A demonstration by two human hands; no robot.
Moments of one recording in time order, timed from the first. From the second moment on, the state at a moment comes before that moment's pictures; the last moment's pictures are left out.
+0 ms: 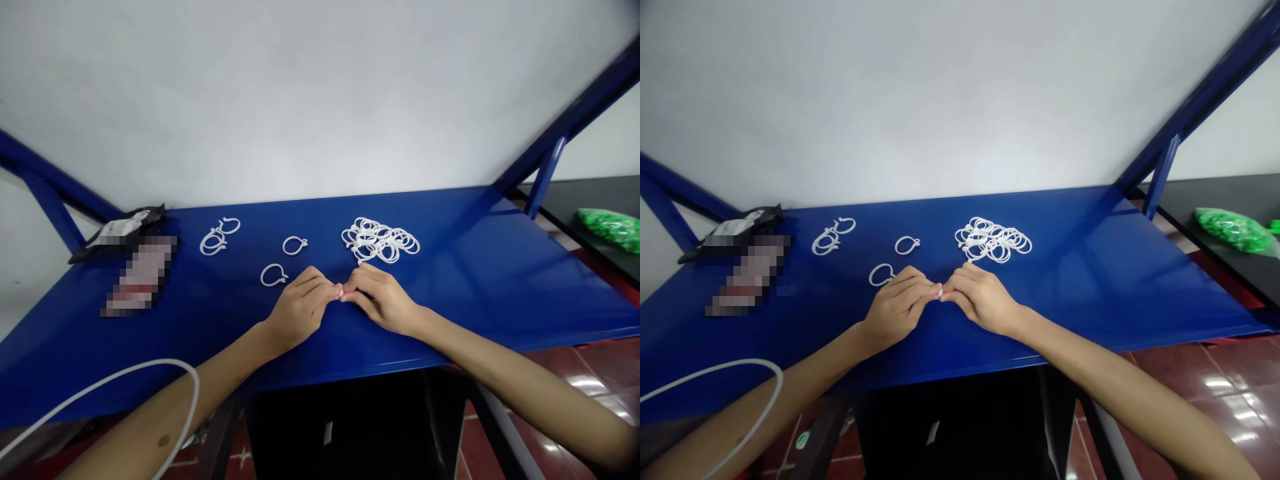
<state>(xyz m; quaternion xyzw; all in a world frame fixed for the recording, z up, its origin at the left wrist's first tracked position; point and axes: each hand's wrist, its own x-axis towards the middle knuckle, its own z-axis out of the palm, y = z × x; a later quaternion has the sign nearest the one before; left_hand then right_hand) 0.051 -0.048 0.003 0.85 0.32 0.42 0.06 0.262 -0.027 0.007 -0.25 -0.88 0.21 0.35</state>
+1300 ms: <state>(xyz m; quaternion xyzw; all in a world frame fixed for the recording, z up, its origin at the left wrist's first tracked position) 0.039 -0.039 0.023 0.76 0.40 0.30 0.41 0.263 -0.020 0.017 -0.31 -0.81 0.34 0.35</state>
